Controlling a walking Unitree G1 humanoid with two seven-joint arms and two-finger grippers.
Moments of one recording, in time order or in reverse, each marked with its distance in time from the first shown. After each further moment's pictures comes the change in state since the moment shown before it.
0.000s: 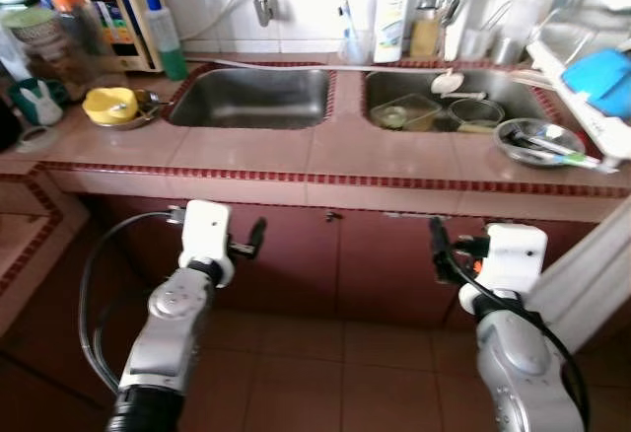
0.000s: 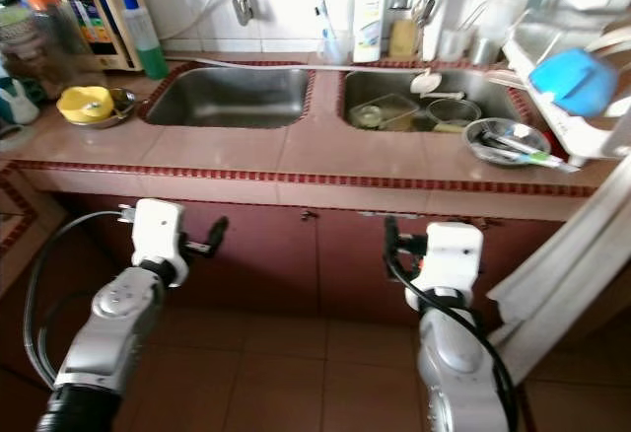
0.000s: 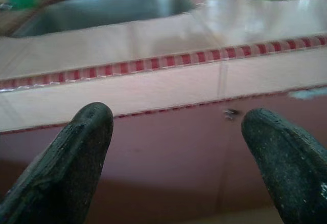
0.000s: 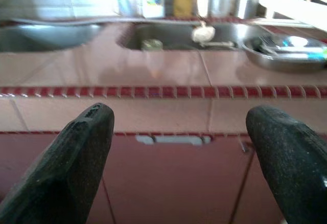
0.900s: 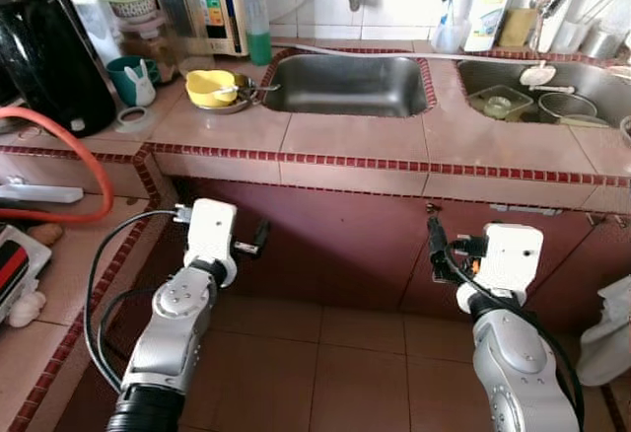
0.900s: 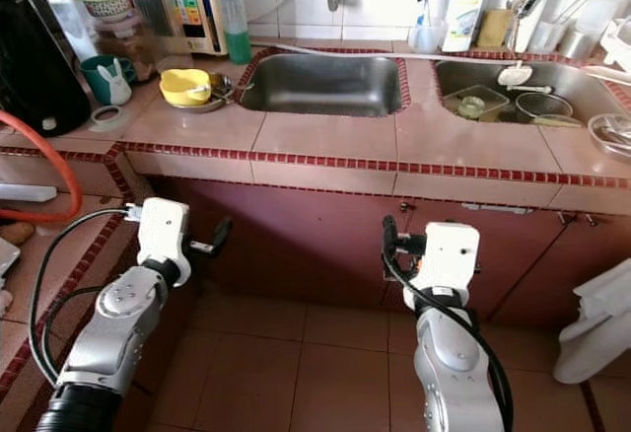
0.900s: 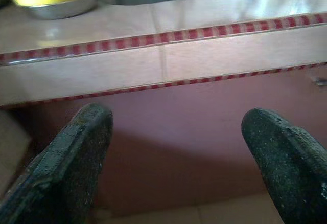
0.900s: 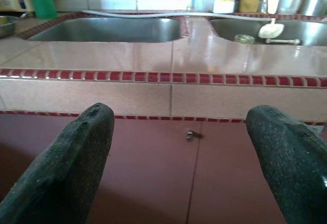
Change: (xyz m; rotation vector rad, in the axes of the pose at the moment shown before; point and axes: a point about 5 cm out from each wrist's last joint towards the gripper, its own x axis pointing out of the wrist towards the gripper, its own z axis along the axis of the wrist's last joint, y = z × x) left arm 0.000 0.005 0.002 0.027 -0.001 -0.010; right arm 0.002 0.008 0.001 0.015 -0.009 0.019
